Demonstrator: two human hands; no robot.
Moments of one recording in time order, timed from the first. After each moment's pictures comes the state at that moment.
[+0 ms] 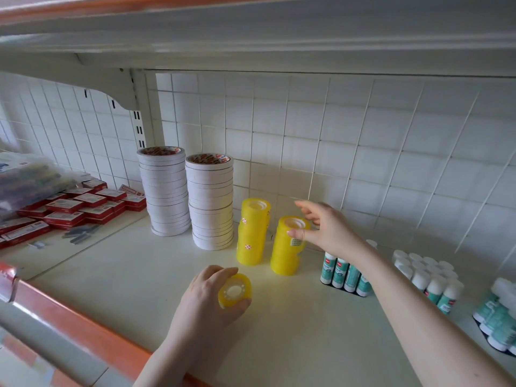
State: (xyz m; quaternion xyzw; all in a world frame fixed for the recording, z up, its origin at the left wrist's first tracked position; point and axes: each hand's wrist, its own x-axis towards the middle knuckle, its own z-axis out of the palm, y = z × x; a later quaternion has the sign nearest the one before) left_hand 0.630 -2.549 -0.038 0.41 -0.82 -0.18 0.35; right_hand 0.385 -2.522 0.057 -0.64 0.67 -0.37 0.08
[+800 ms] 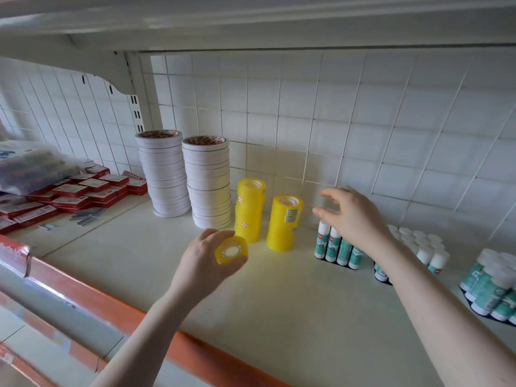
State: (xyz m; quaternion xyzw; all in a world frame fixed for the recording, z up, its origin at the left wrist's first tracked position) left_hand 0.624 -2.548 -0.011 0.42 -0.81 -0.19 0.36; right_hand 0.370 -2.478 0.058 -0.59 0.75 -0.29 -0.07
